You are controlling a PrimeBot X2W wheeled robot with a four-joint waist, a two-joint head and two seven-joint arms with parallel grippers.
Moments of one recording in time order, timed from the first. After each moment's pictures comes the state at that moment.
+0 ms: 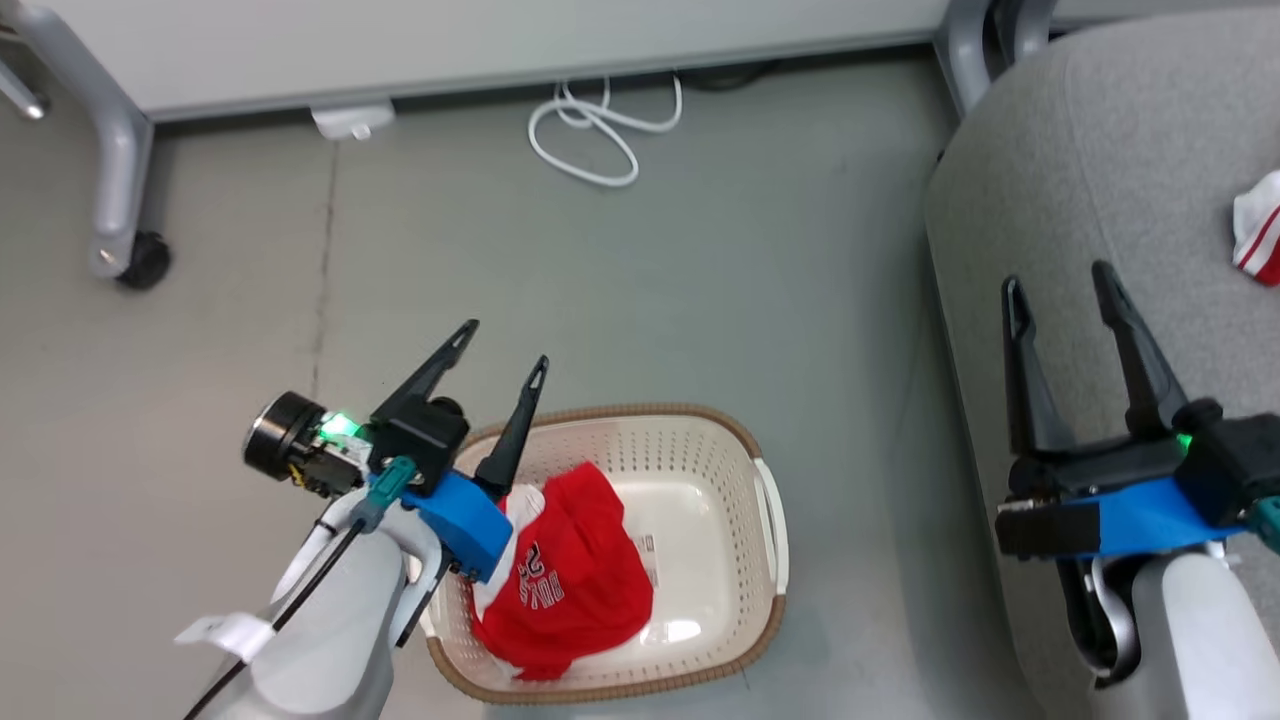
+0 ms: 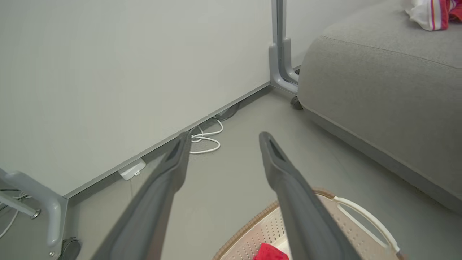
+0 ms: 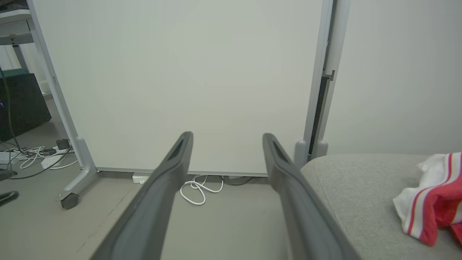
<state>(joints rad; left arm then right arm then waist) -0.49 0.20 -0.46 0.58 -0.10 -0.13 -0.26 -0.26 -0.08 -0.02 0.09 0.09 0.13 -0.26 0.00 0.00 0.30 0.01</state>
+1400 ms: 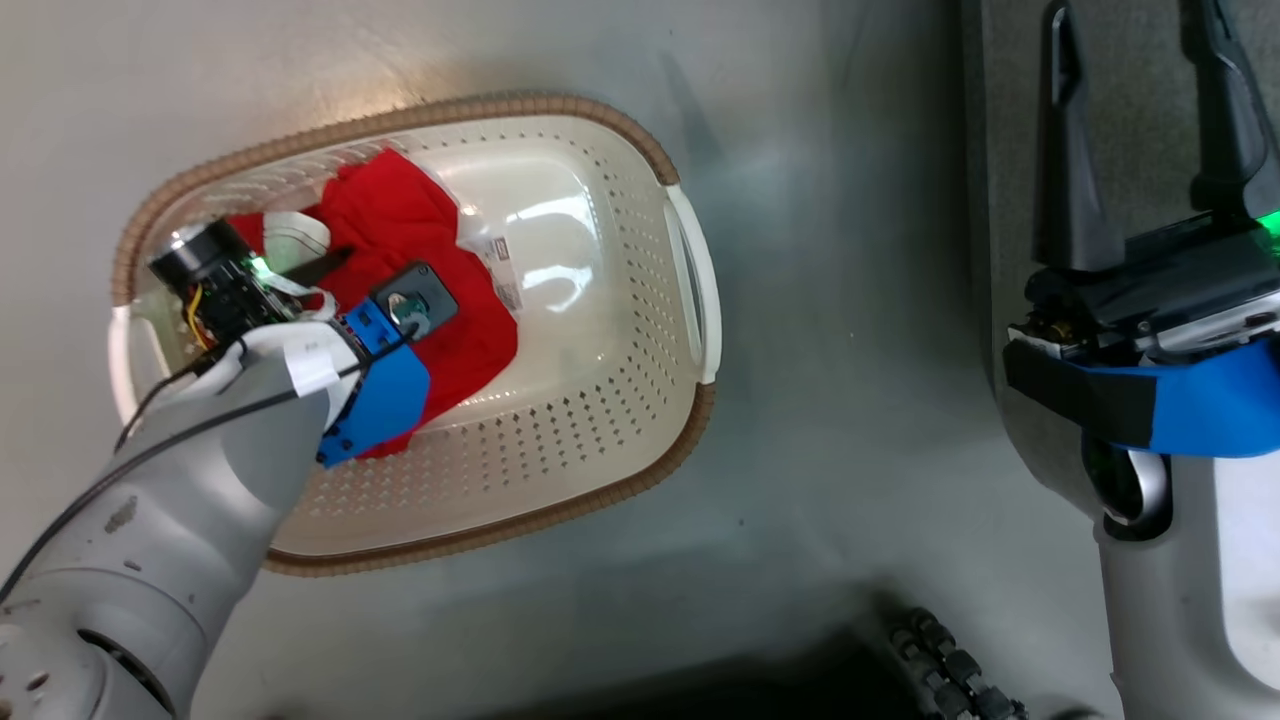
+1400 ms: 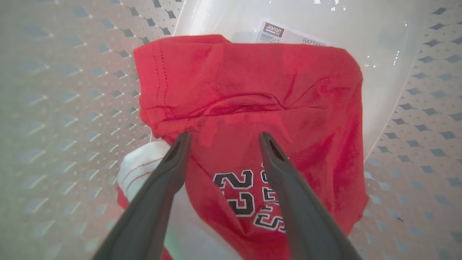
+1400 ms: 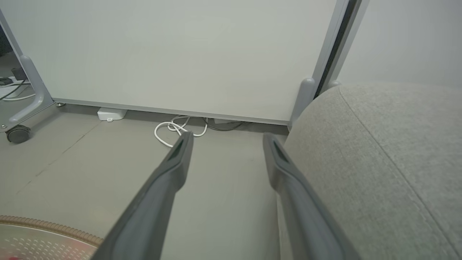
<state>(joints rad) -1.07 0.24 -1.23 1.27 -0.24 -0.13 -0.03 -0.54 -0.07 0.04 -0.11 0.04 0.13 -0.26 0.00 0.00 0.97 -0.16</state>
